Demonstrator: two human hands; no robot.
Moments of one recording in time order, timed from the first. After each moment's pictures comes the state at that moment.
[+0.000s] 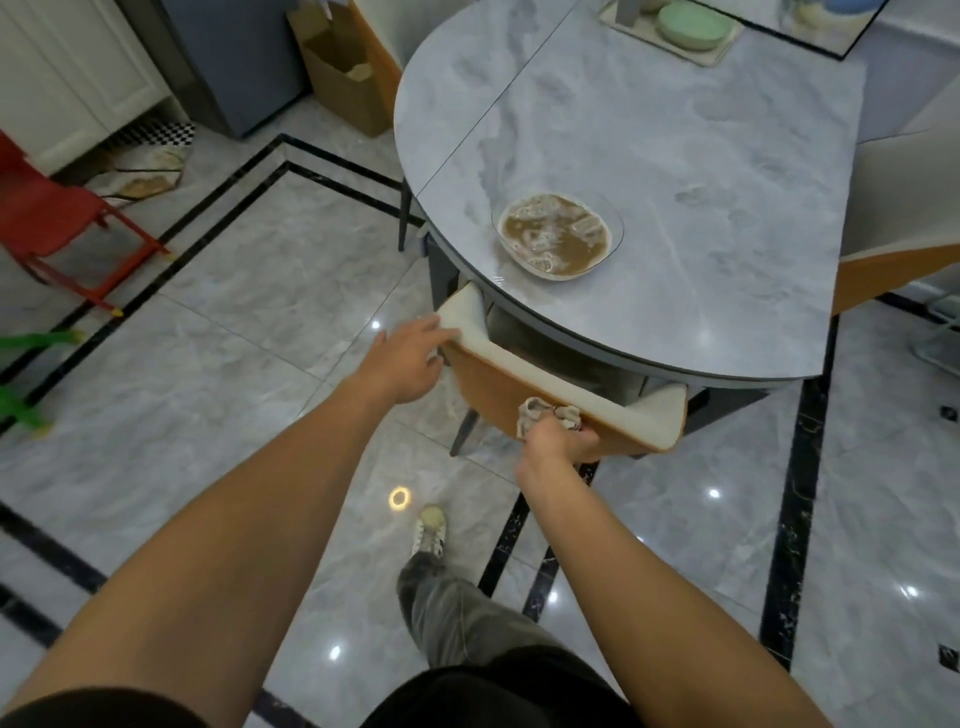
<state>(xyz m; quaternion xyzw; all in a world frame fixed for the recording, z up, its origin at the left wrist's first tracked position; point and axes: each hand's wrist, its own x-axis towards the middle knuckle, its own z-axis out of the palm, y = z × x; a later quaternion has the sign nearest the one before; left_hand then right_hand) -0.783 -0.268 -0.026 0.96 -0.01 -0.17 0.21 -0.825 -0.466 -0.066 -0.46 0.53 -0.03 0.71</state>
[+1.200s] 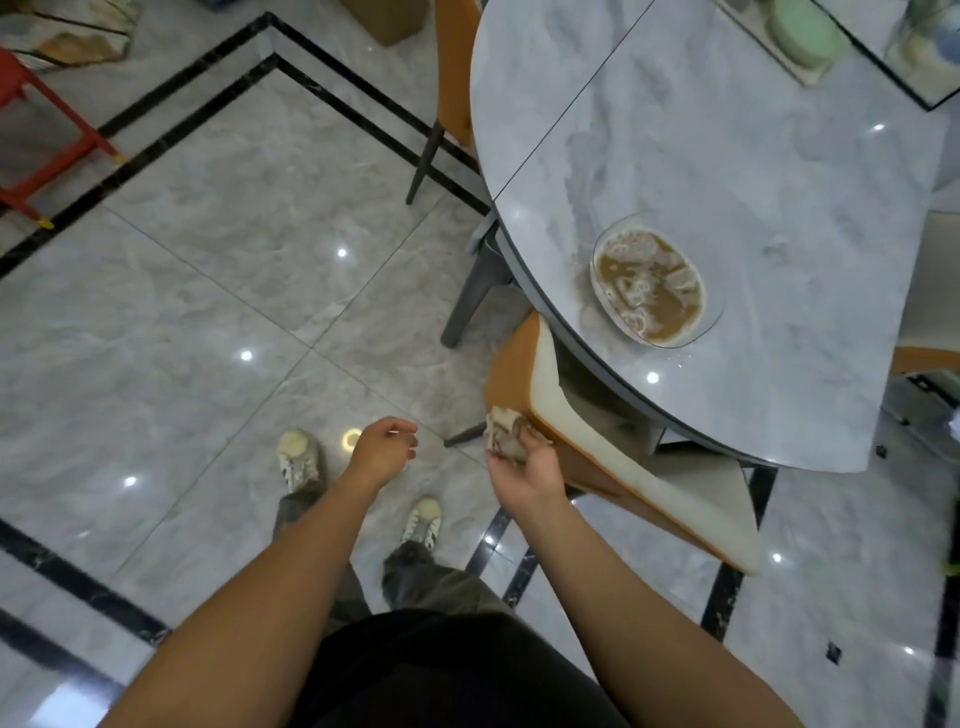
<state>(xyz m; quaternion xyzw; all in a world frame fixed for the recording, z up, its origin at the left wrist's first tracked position) -0.791 -0.131 -0.168 0.63 0.41 -0.25 0.61 -0.755 -0.320 -0.091 -0.29 0.52 0.17 0.79</state>
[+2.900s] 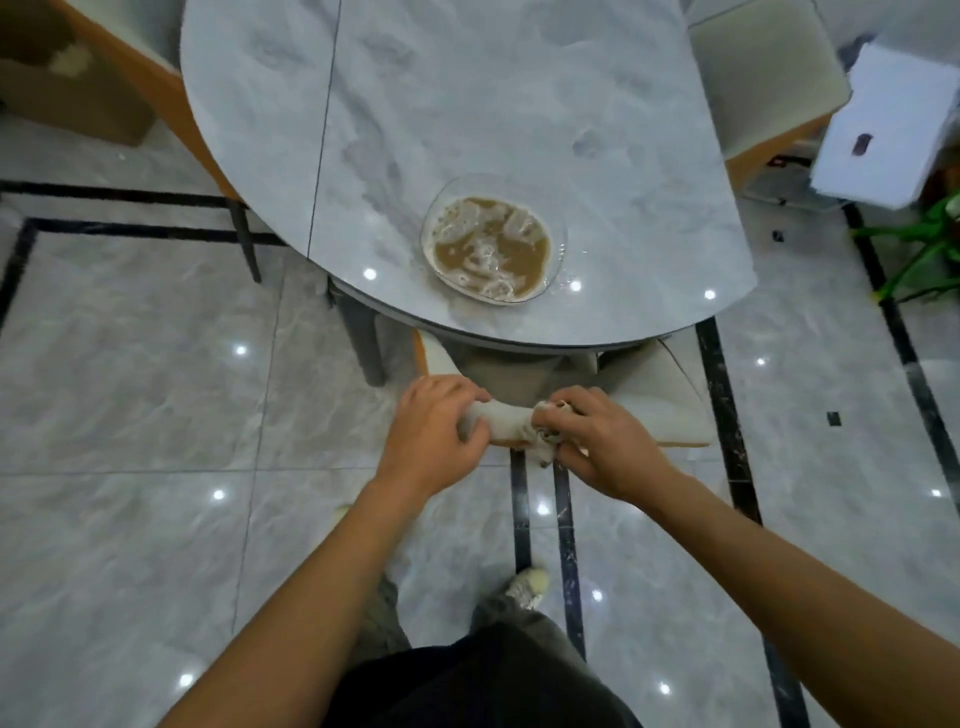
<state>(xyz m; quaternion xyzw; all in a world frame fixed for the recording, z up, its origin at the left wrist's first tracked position) -0.689 -0.228 -0.038 0.89 -0.27 -0.11 0.36 -0.774 -0.470 -0.007 -0.98 -0.10 0.08 0.13</state>
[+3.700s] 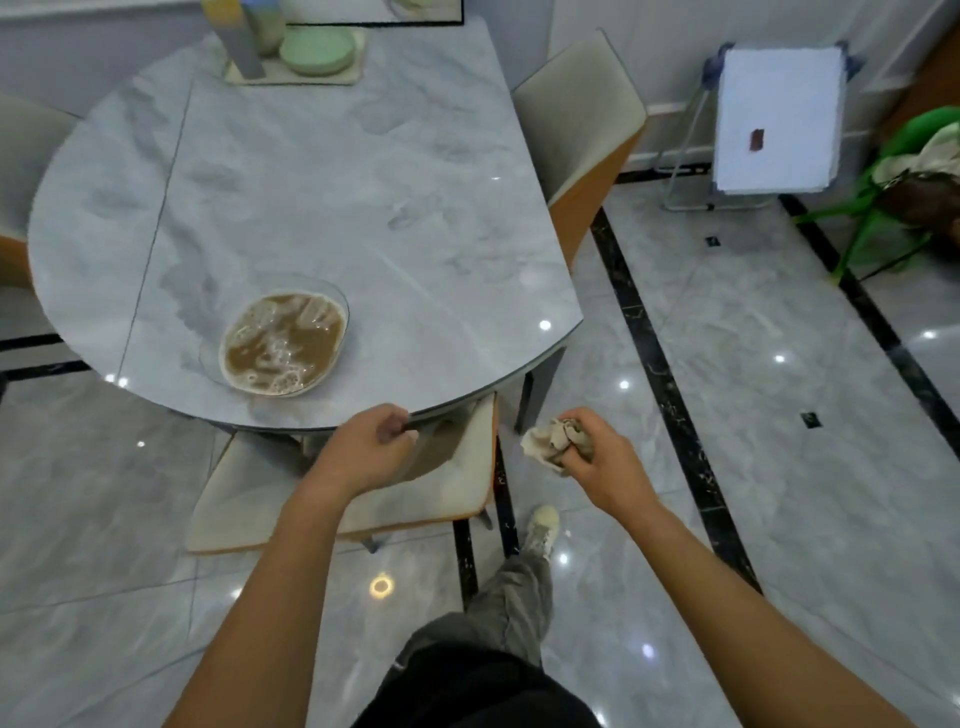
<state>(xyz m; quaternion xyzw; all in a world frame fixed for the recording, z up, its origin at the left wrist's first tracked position) -0.694 -0.490 -0.001 0.89 -0.10 -0.30 0.31 -0.861 -0.771 -0.028 -0.86 0.20 -0.02 0.48</state>
